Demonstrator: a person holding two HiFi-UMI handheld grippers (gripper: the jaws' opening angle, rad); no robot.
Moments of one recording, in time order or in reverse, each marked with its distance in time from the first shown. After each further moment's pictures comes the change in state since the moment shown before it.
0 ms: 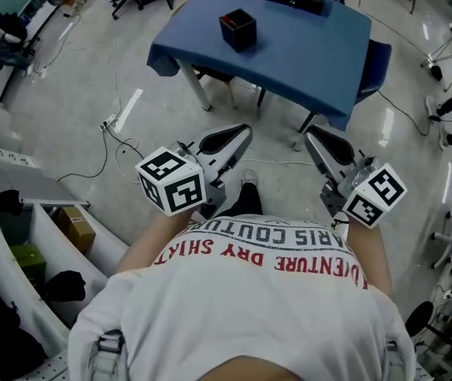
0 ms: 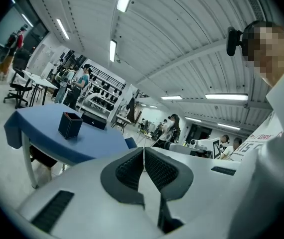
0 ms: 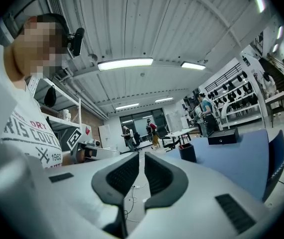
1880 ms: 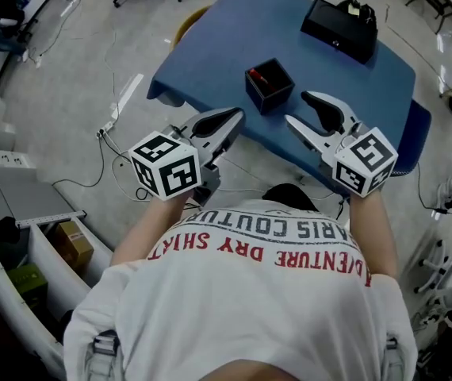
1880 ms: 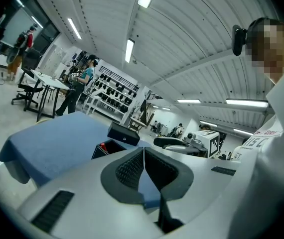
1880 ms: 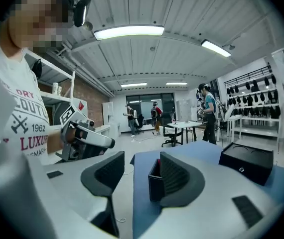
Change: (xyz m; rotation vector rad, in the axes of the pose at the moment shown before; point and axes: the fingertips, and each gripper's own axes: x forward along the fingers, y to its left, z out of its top) left arm 0.085 0.262 0.122 -0.058 -0.014 0.112; right arm 0.273 -0.194 0.020 -0.196 0.236 0.072
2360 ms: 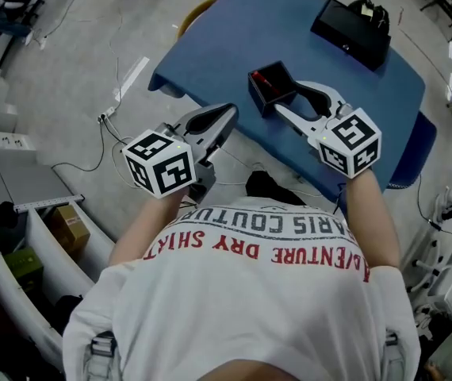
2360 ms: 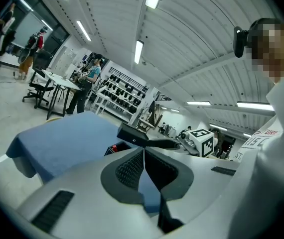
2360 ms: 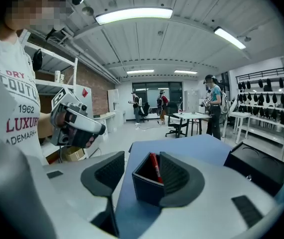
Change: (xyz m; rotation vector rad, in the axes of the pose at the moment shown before) left arm 0.008 0.028 0.007 -0.055 -0.012 0.097; right arm 0.052 -0.035 -0.023 -0.069 0.157 0.067
